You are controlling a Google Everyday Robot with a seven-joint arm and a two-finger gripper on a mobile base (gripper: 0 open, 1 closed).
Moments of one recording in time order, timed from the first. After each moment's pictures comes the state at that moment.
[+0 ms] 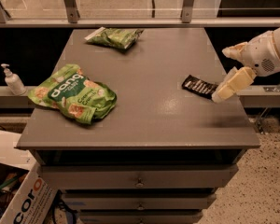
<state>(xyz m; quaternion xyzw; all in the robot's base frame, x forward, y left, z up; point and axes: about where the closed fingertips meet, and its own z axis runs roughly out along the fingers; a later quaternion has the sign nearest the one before) 0.572 -0.223 0.884 -0.53 0.76 0.16 0.34</state>
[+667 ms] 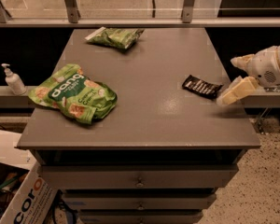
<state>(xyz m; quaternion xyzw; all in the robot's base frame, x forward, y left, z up) 0.593 -0.263 0.843 -0.48 0.79 0.16 0.36</state>
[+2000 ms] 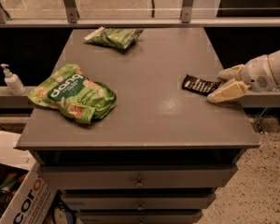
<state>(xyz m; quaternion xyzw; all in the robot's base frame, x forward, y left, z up) 0.596 -0.248 0.811 -0.47 0.79 0.23 0.34</state>
